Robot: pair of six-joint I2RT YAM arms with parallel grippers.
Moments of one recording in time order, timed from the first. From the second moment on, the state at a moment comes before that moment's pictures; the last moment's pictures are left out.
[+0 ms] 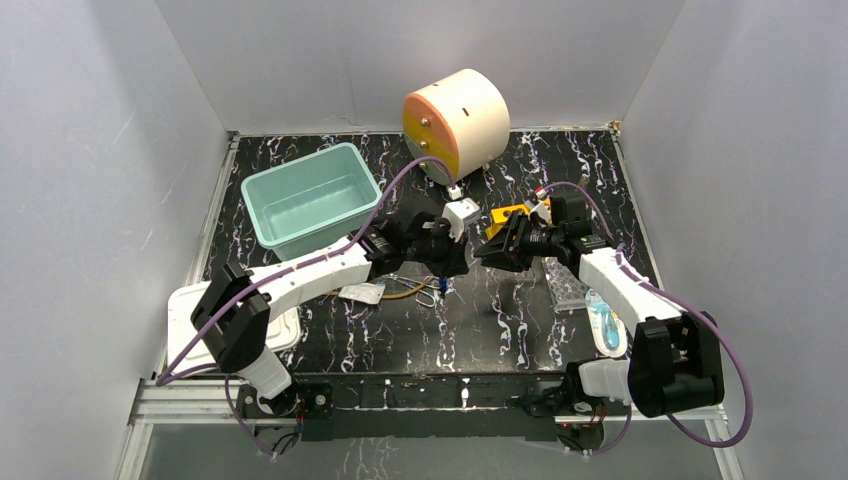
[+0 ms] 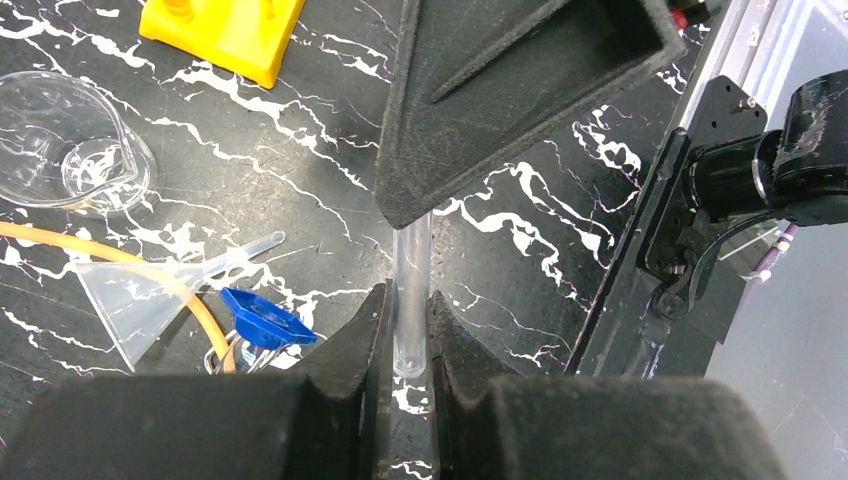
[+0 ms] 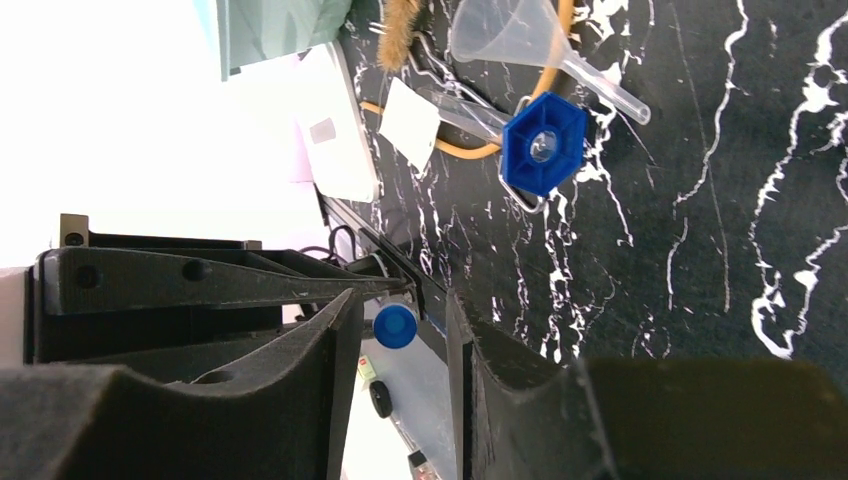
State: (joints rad) left arm -0.89 1.59 1.17 -0.20 0.33 -0.13; right arm 0.23 1.27 0.77 -0.29 -0.80 0.84
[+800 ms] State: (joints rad) left arm -0.88 1.57 1.17 -0.20 0.33 -0.14; right arm 0.23 1.27 0.77 -0.25 -0.84 0.93
